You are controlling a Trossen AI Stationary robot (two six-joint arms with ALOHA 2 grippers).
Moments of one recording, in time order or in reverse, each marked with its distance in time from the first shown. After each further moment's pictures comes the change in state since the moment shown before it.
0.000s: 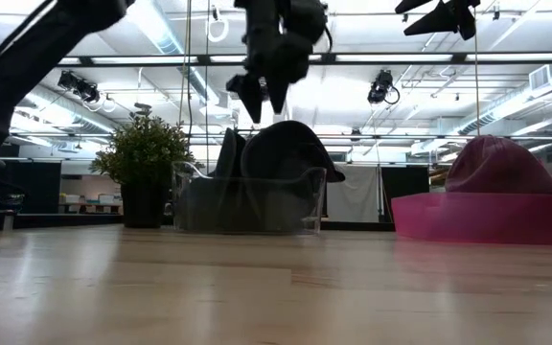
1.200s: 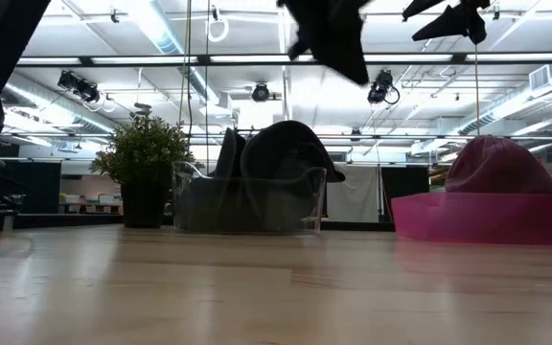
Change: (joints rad) left arm -0.418 -0.147 -0.407 0.880 -0.489 0.157; right arm 0.000 -0.024 0.000 -0.077 -0.004 0.095
